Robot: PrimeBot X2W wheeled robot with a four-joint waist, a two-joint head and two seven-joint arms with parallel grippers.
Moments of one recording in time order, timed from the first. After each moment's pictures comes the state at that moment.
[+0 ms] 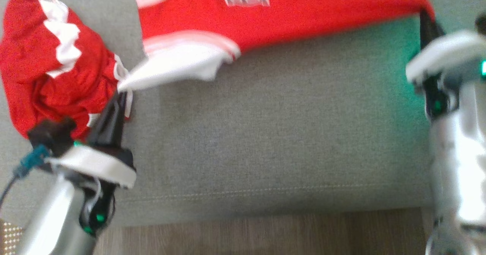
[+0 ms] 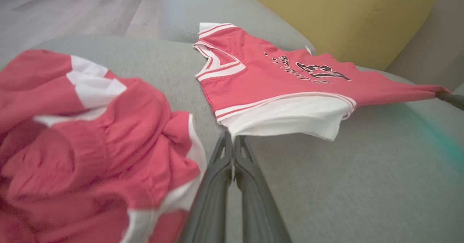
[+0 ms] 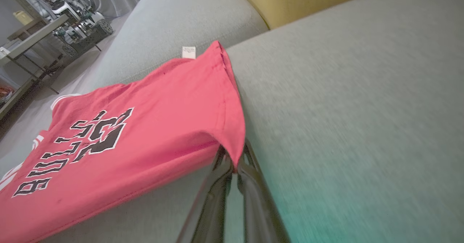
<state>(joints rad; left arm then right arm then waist) -0.29 0.36 -0.33 0.21 -0.54 -0.10 -0.22 -0.84 -0.06 -0.32 0.79 0.21 0.13 0.01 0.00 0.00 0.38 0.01</state>
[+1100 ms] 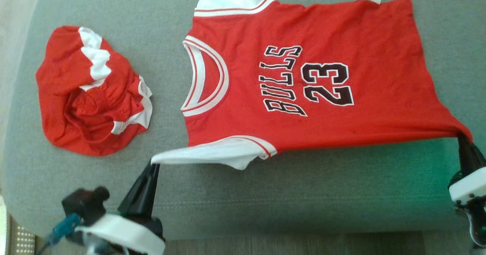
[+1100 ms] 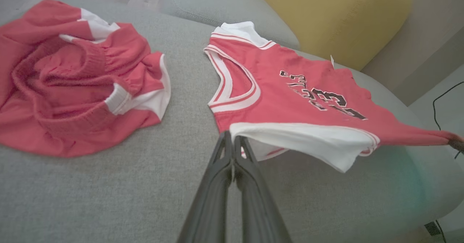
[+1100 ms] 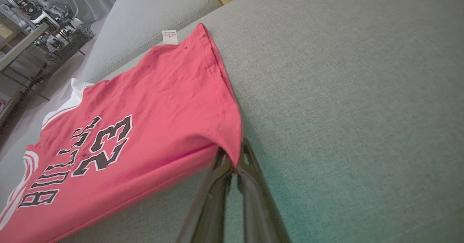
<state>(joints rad) 0.11 0.32 -0.38 -0.09 -0.59 0.04 -0.14 -0.09 -0.04 -0.45 0.10 0.46 0.13 0.27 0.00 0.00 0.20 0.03</state>
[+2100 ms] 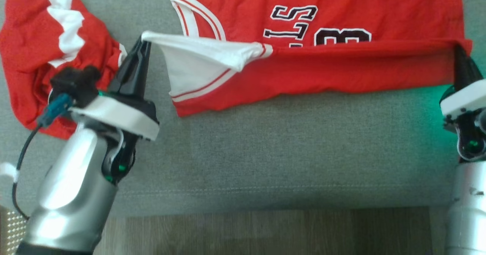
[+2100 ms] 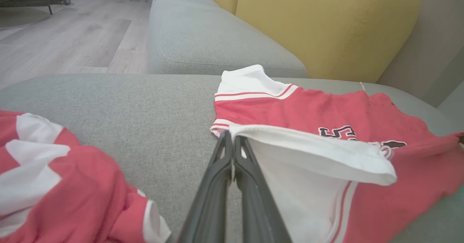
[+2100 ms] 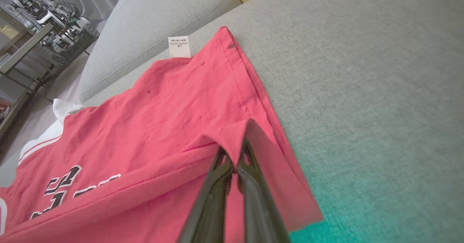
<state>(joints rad) -0.51 0.27 -0.41 0.31 -0.50 -0.10 -0.24 -0.50 -0.04 -0.42 0.32 0.39 0.13 0.22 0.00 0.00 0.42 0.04</state>
